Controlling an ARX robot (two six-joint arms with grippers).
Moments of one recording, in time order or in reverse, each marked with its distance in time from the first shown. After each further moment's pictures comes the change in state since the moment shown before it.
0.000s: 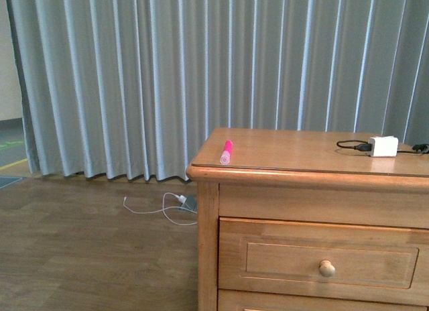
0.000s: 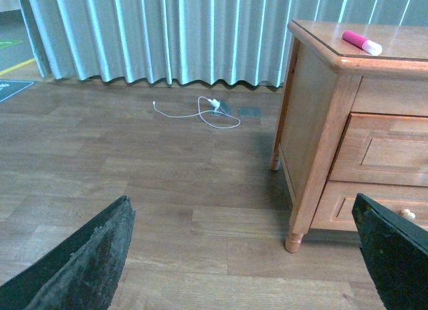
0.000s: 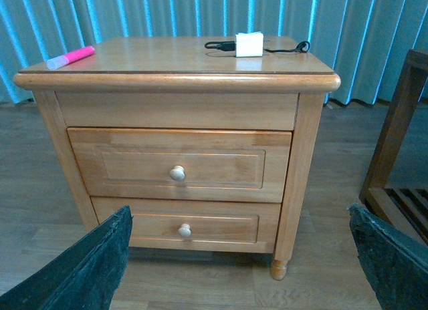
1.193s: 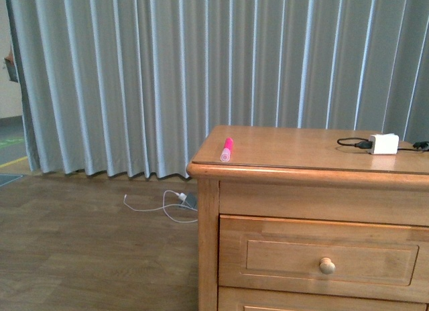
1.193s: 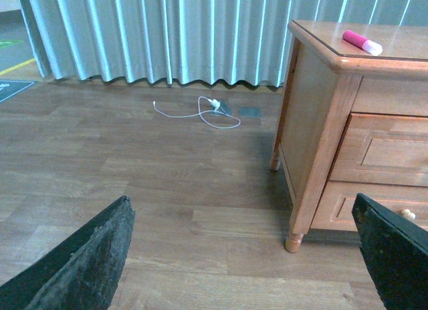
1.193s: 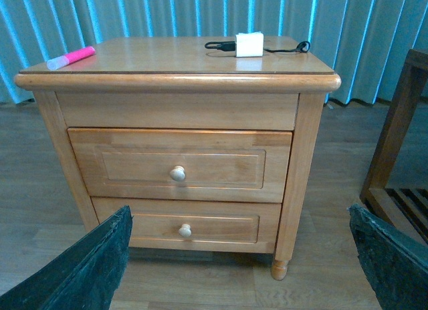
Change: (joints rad) left arm 0.000 0.000 0.000 0.000 0.000 0.000; right arm 0.000 0.000 0.000 0.000 0.000 0.000
